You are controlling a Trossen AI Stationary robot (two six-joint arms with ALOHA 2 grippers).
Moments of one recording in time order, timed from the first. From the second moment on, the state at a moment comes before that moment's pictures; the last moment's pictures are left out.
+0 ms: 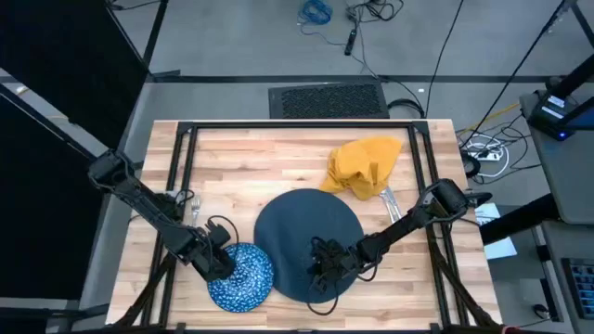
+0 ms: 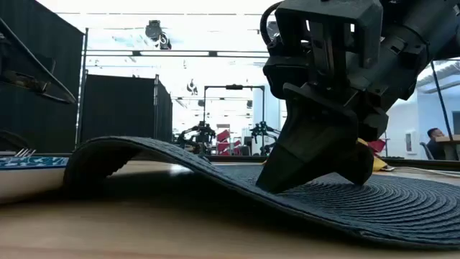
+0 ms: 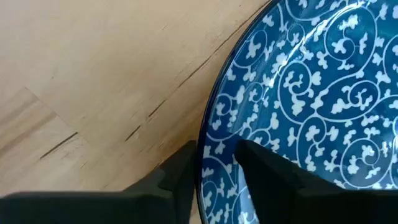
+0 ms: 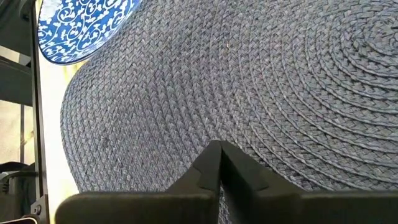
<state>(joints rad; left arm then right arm) -0.75 1.40 0.65 -0.64 -0.18 -1.56 0.50 2.01 1.01 0.16 0.23 1.05</state>
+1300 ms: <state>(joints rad) -0.48 1.16 0.67 -0.47 -0.46 -1.15 0.49 2.01 1.01 0.21 0.27 1.03</state>
